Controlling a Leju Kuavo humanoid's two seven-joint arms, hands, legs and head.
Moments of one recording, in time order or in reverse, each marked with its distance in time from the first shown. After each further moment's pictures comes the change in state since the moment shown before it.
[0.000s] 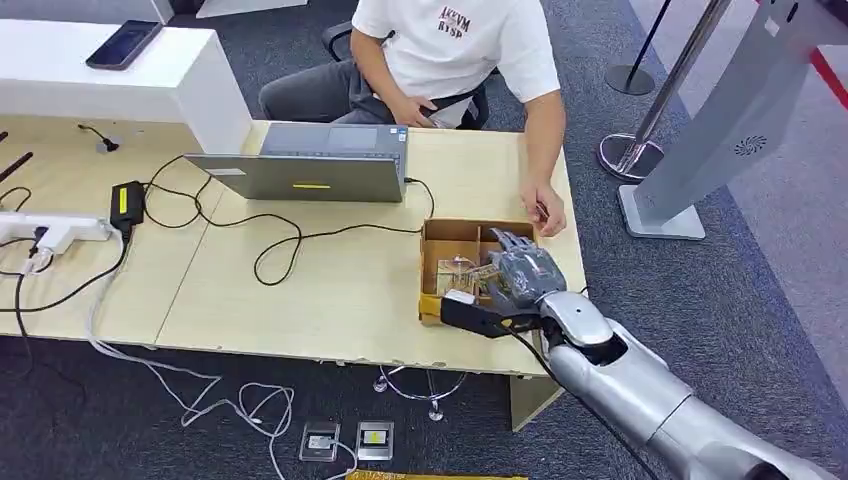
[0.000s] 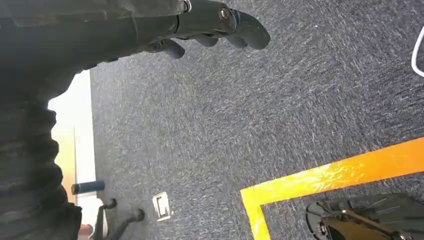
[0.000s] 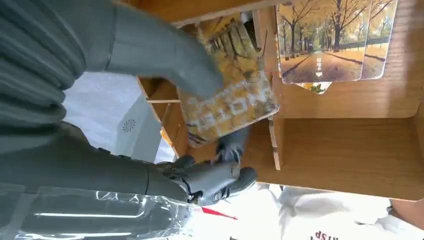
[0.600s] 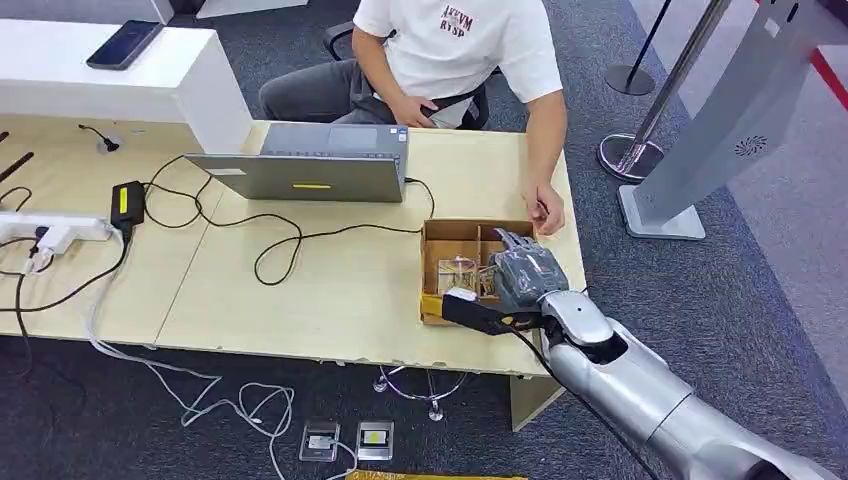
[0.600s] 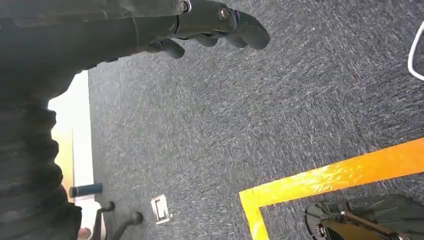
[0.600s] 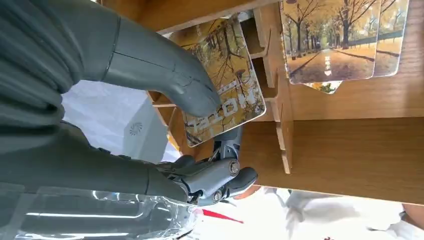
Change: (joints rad) left arm 0.000 0.003 0.000 0.000 -0.009 0.000 -0.006; right arm -0.003 0.001 0.001 0.010 -0.010 -0.004 0.035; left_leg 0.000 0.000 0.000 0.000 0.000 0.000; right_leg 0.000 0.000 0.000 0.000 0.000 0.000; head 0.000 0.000
